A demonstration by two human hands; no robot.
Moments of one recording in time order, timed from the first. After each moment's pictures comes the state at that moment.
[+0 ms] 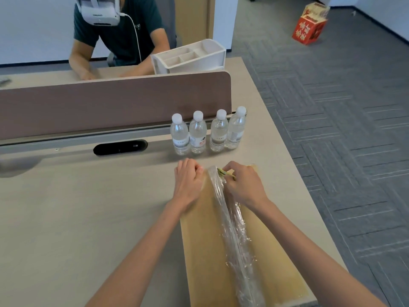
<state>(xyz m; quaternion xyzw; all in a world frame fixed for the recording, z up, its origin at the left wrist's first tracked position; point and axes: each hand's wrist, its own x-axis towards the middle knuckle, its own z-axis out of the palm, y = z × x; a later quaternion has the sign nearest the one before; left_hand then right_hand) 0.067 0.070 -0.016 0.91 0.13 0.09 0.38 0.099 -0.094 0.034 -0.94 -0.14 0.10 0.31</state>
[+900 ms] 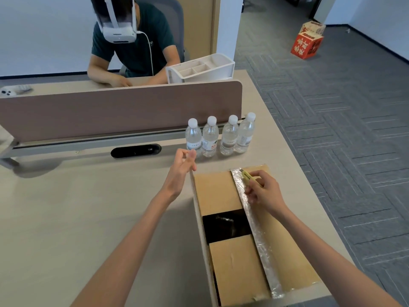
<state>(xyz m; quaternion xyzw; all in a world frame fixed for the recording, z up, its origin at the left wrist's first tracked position) 0.024 0.134 0.048 0.74 0.12 0.03 0.67 0.067 -0.115 0.022 -0.81 0.00 0.14 0.56</state>
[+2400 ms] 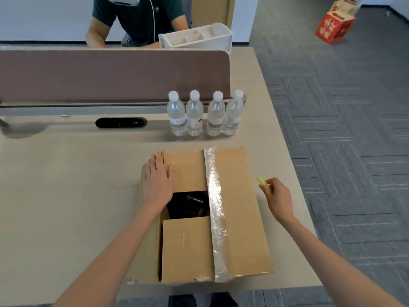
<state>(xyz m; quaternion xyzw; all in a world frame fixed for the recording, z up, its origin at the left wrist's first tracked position) -0.011 0.056 -0.037 0.90 0.31 0.04 0.29 0.105 -0.261 -0.090 -0.94 -0.03 0.07 0.34</state>
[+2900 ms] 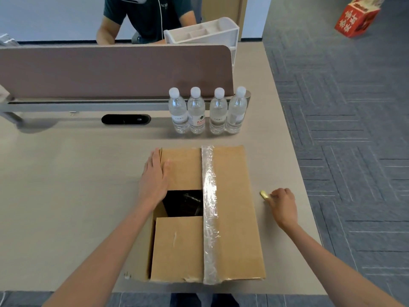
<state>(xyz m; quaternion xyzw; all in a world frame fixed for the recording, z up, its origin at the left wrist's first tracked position) -0.007 0.060 -0.047 0.90 0.31 0.06 0.31 0.113 -0.291 -0.136 -0.95 -0.02 0.12 0.28</state>
